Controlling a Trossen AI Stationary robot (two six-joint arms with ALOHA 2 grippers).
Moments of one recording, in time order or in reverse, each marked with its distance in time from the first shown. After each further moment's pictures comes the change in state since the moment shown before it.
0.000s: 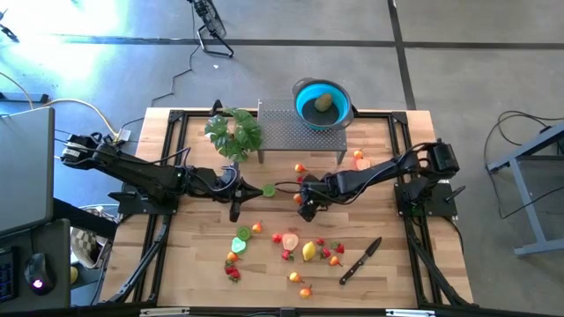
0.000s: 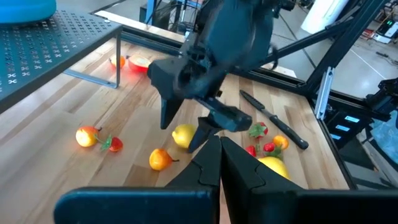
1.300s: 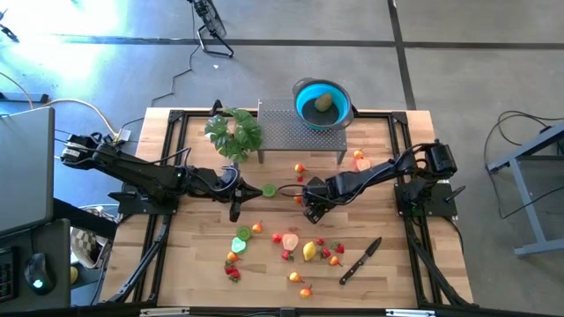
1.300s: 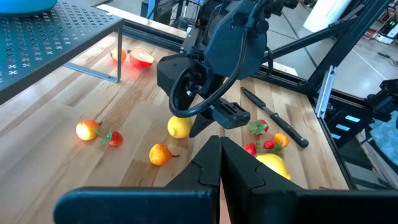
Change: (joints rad) left arm 0.000 0.000 0.000 -0.016 0.000 -0.022; right arm 0.001 0.017 0.000 -0.120 -0.074 0.094
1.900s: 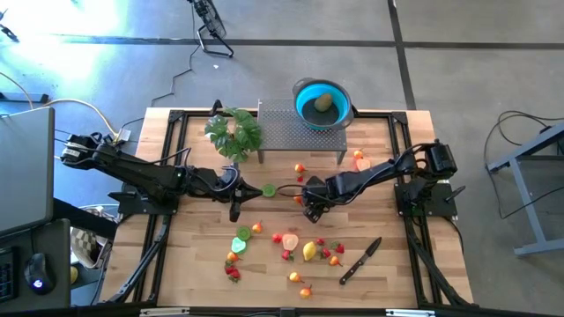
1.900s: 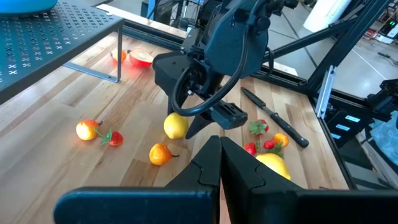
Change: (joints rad) left arm 0.000 0.000 0.000 0.000 0.000 0.000; right arm 0.000 0.000 0.000 0.026 0.057 -0.075
